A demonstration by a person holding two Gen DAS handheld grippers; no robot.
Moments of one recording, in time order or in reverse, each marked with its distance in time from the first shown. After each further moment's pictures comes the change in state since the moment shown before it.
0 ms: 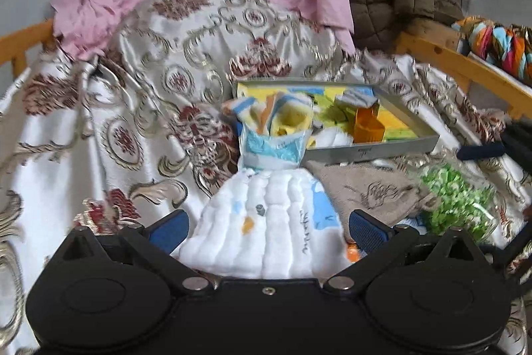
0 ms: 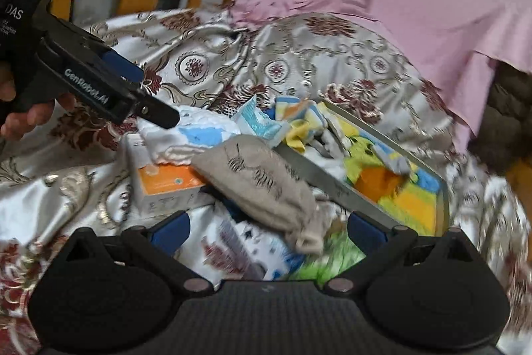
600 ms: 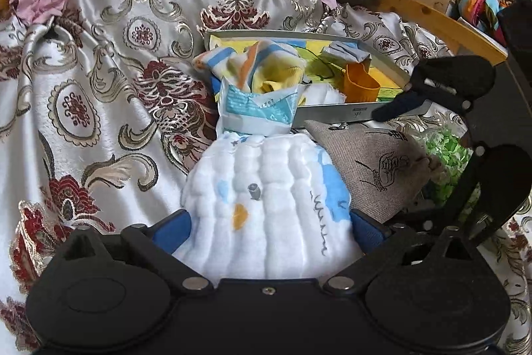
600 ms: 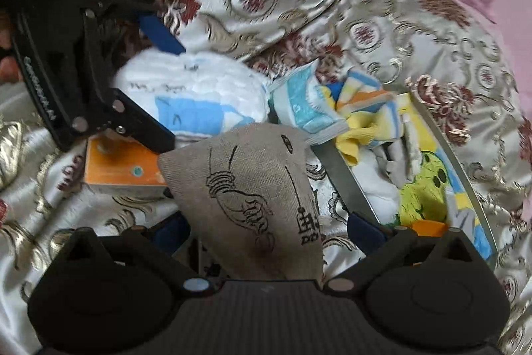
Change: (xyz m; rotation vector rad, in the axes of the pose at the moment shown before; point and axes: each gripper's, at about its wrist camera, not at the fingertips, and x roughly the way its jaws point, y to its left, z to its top) left arm 0.052 0.017 0.001 0.011 0.156 -0.129; right arm 0.112 -0.013 0.046 -0.349 0.232 0.232
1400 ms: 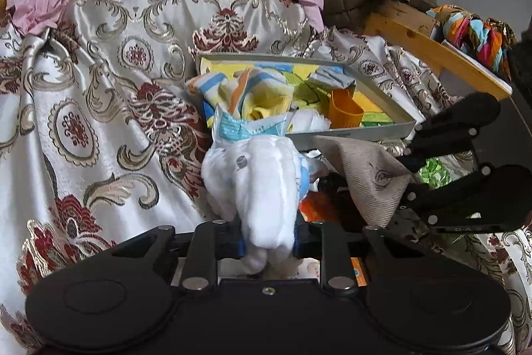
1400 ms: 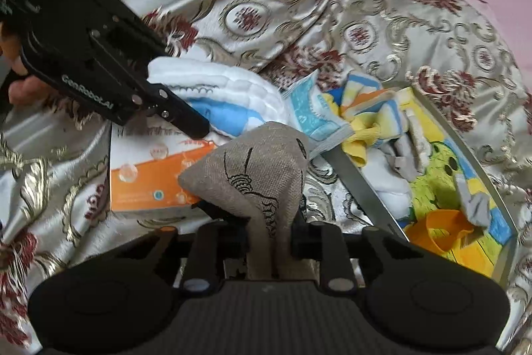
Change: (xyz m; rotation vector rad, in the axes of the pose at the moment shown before) left arm -0.018 0.003 0.005 0.000 -0.088 -0.058; right arm -0.020 -0.004 -0.005 0.149 -0.068 0.044
